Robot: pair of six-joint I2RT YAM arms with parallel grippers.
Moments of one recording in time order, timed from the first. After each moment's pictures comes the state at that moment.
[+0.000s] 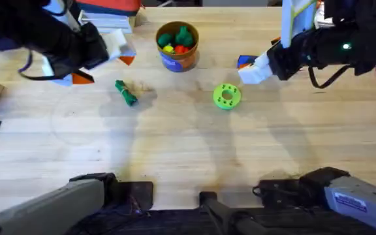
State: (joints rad) left arm 0.07 1.32 1.26 -1.18 0.14 -0.40; right arm 0.28 1.20 1.04 -0.73 -0.08 -0.33
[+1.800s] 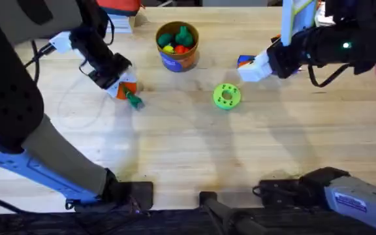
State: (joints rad) left arm 0.07 1.85 1.30 -1.15 0.17 -0.77; right arm 0.28 1.20 1.04 -0.71 -0.08 -0.33
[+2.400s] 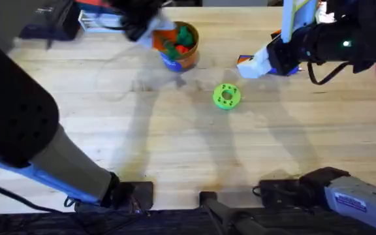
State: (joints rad) left arm -0.16 1.82 1.68 -1.16 0.46 -0.69; right arm 0.28 1.20 1.04 -0.67 -0.08 -0.33
